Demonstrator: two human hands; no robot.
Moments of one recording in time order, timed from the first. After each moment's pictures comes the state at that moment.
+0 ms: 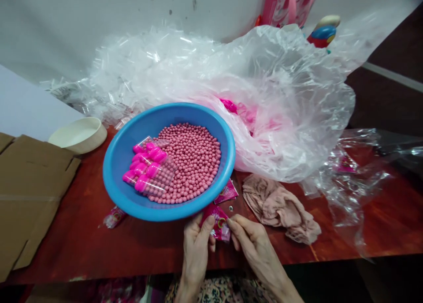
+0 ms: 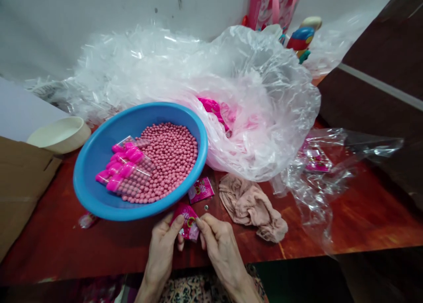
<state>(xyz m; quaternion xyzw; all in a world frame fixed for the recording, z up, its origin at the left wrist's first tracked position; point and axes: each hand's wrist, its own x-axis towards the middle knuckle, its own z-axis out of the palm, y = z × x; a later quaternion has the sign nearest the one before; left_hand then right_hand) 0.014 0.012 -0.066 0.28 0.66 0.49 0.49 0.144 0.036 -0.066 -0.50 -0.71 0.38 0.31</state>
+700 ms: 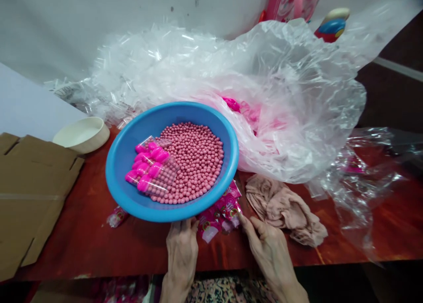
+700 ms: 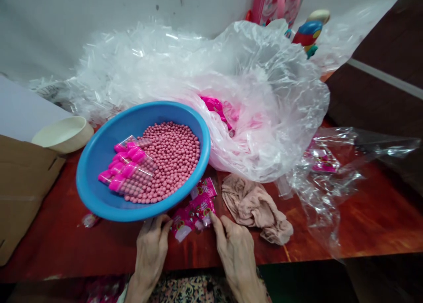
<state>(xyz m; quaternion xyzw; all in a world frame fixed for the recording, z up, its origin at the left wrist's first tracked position) -0.034 -0.001 -0.088 0.48 0.77 0.38 0.21 0.158 0.031 -0.088 -0.66 -0.69 0.21 0.22</state>
